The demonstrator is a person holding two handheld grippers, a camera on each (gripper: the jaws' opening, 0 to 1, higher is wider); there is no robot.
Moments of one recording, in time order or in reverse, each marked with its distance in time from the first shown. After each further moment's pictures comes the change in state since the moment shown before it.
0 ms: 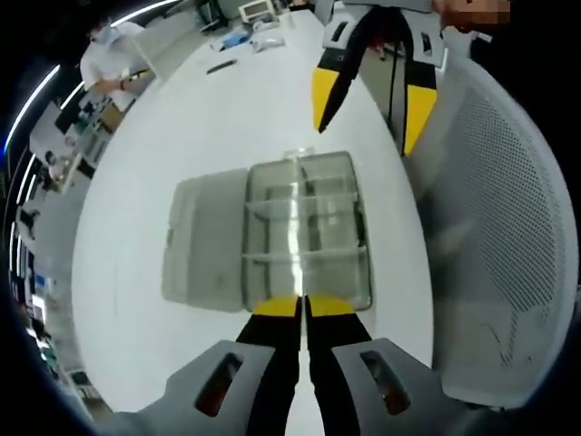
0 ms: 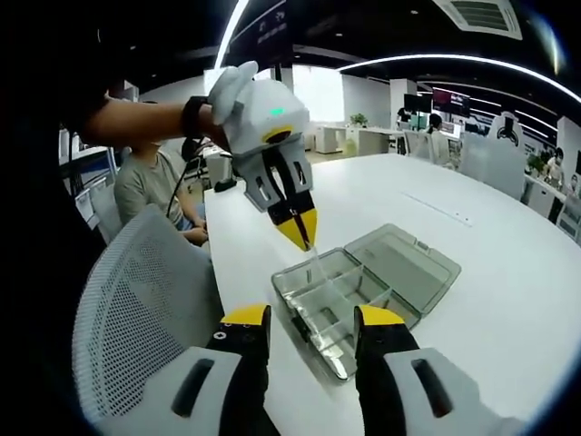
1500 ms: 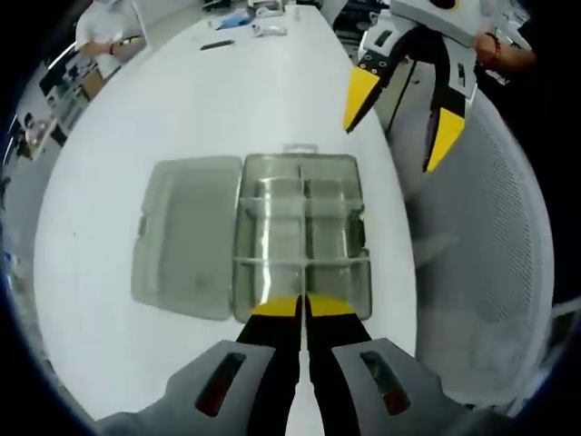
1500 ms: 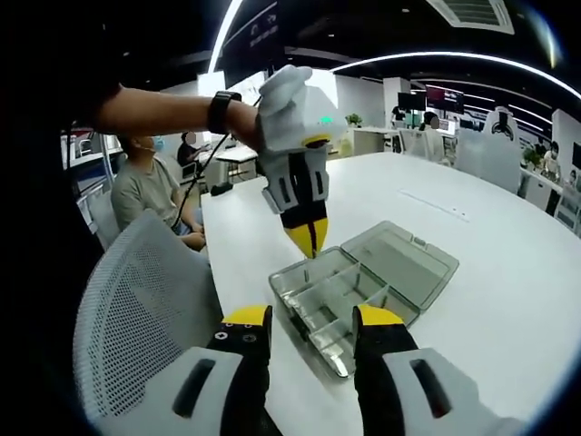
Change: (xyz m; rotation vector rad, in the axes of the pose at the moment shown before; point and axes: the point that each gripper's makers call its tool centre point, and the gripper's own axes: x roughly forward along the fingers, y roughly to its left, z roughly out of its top) left arm 0.017 0.003 0.002 -0.113 0.016 -0.195; right arm 0.000 -0.002 -0.002 0.039 -0.011 -0.002
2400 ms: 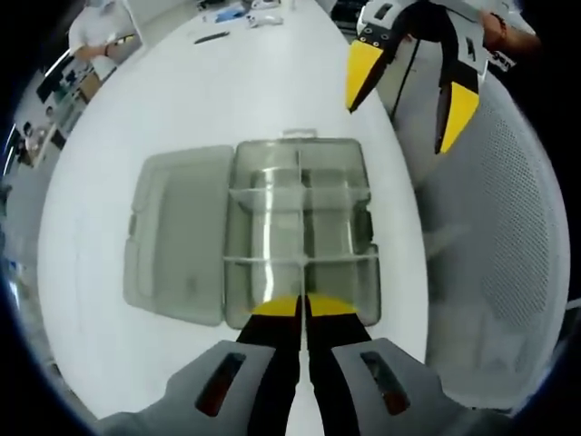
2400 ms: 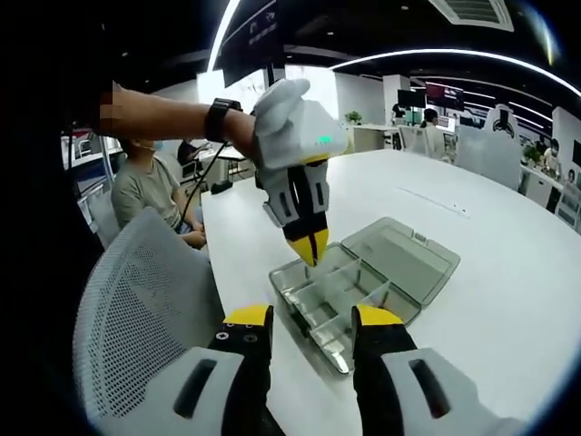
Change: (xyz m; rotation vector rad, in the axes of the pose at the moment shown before) left arm 0.019 -0.002 -0.007 0.026 0.041 0.030; right arm -0.001 -0.001 -0.005 0.002 0.022 -0.005
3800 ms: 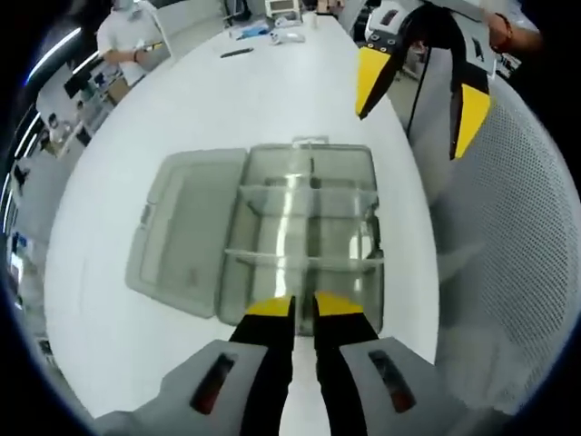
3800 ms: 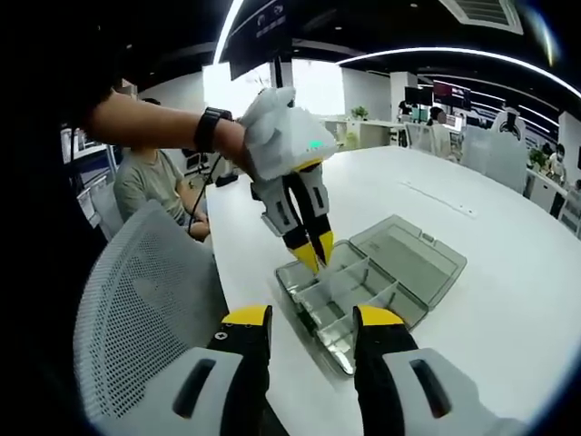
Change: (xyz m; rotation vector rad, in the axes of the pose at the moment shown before) left arm 0.002 -0.002 -0.007 -0.088 -0.145 0.131; right arm 0.006 0.009 -0.001 -0.033 0.036 0.020
